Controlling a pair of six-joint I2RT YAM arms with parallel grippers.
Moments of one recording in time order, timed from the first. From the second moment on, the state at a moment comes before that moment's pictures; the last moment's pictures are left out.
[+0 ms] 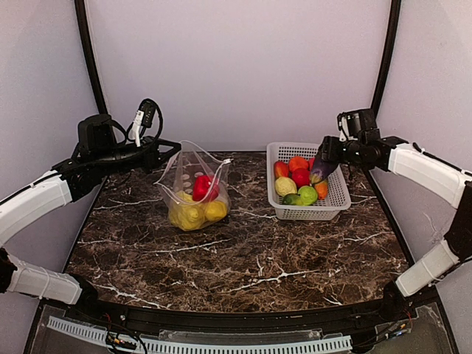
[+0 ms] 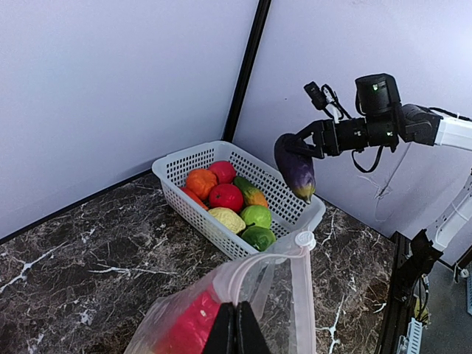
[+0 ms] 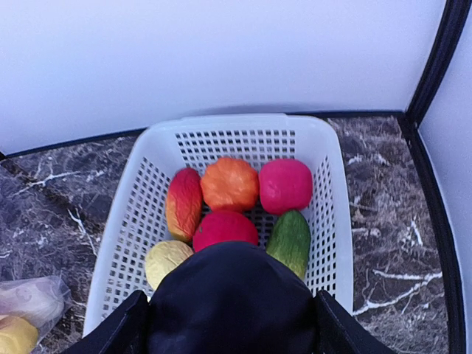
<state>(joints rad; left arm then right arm) -0.47 1.16 1.01 -0.03 0.50 -0.16 0.36 1.46 1.22 -0.38 0.16 0.35</state>
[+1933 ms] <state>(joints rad) -0.47 1.16 1.01 -0.03 0.53 -0.18 1.22 1.85 1.35 0.65 0.50 -0.35</state>
